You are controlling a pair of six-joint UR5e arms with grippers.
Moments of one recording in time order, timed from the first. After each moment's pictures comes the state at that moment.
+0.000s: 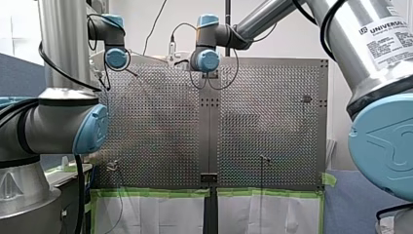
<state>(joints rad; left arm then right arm) 0.13 -1.43 -1.87 -2.61 -1.86 -2.02 2.48 -1.12 1.26 -0.33 1.65 1.56</state>
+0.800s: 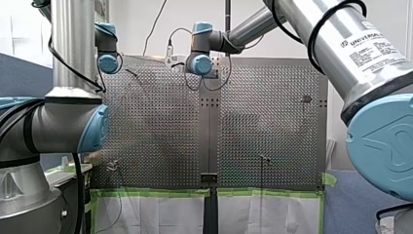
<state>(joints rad) 0.25 -1.53 -1.81 -2.56 -1.75 -2.12 2.47 -0.98 1.03 -0.30 1.65 1.56</state>
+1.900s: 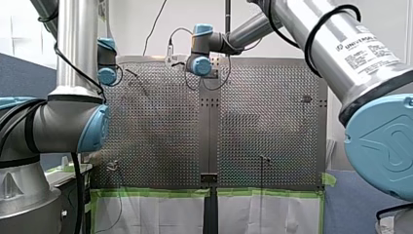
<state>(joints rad) 0.26 -1.67 -1.79 -2.49 -1.65 -2.12 2.46 -0.93 0.97 -0.33 1.62 1.56</state>
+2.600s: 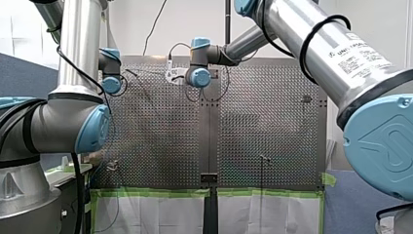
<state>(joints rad) 0.22 -1.75 -1.79 -2.50 -1.66 -2.10 2.45 -0.86 0.96 -0.28 1.64 1.56</state>
